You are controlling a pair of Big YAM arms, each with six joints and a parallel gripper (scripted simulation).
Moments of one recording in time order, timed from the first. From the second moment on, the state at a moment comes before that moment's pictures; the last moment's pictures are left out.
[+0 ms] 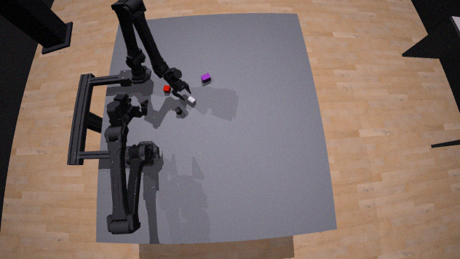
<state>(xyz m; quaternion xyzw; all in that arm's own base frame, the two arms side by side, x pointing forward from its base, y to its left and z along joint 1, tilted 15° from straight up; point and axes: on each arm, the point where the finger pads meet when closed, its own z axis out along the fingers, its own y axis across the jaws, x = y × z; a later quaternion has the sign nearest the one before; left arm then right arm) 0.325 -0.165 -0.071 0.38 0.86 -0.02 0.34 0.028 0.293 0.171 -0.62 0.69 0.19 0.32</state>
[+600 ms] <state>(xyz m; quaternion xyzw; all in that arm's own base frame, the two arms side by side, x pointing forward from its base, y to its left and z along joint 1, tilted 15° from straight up) 0.342 -0.173 -0.088 0.38 0.86 -0.01 0.34 0.028 0.293 0.171 -0.62 0.69 0.19 0.32</state>
